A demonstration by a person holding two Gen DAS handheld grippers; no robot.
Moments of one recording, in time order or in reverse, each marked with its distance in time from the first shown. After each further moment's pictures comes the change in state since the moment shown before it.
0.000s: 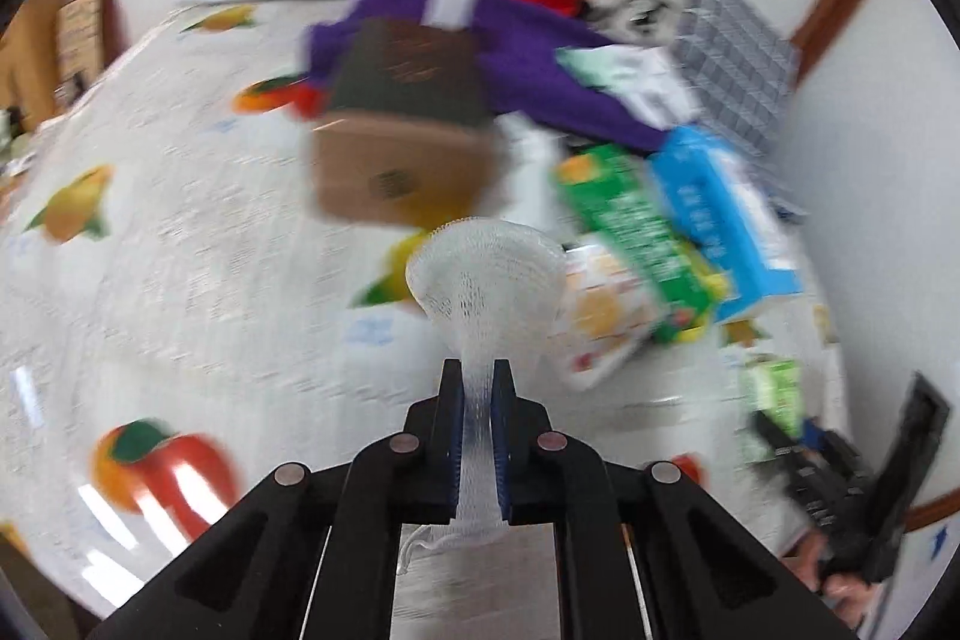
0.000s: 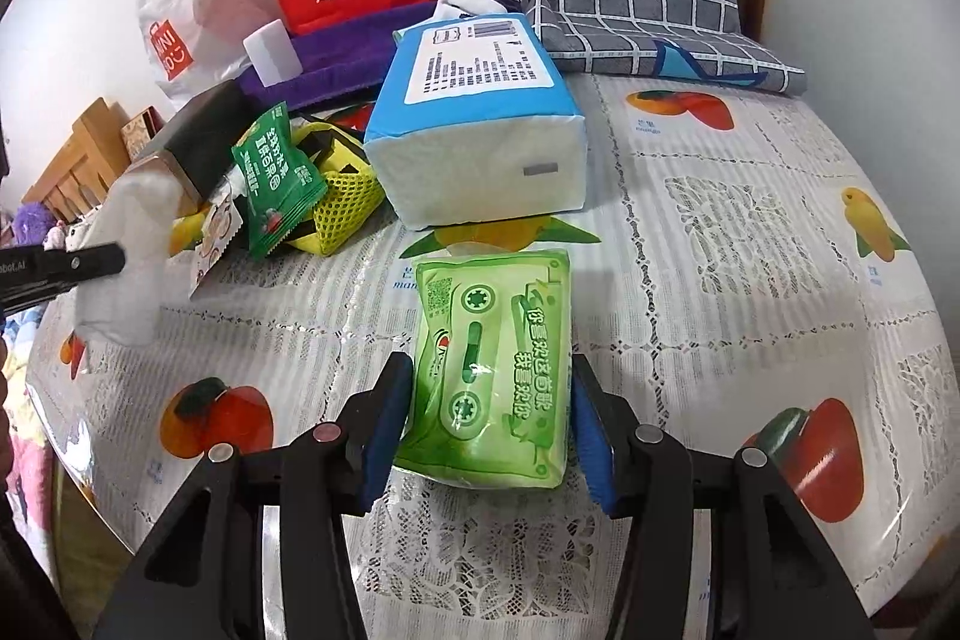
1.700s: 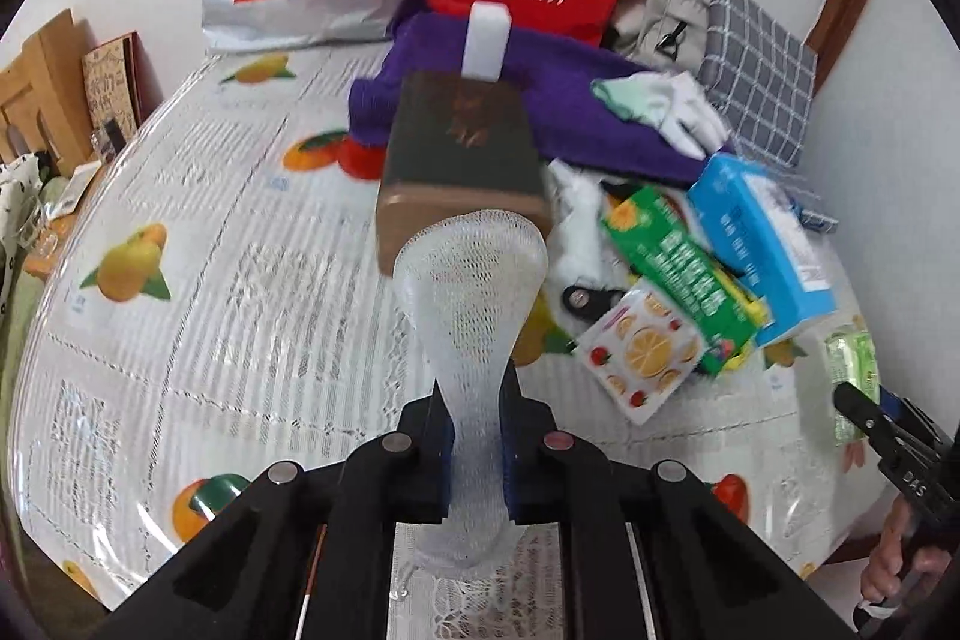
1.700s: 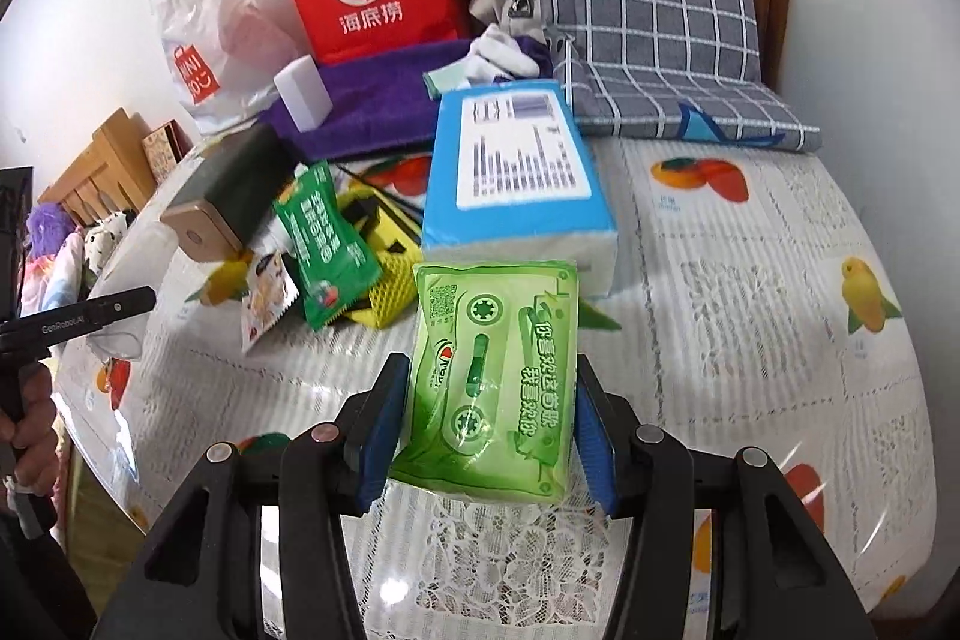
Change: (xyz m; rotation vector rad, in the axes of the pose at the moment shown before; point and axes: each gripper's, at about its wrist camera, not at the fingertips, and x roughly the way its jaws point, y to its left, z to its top) left arm -0.018 -0.002 0.020 0.060 -0.088 0.060; right arm -0.029 0.013 0.040 -0.019 -0.024 0.039
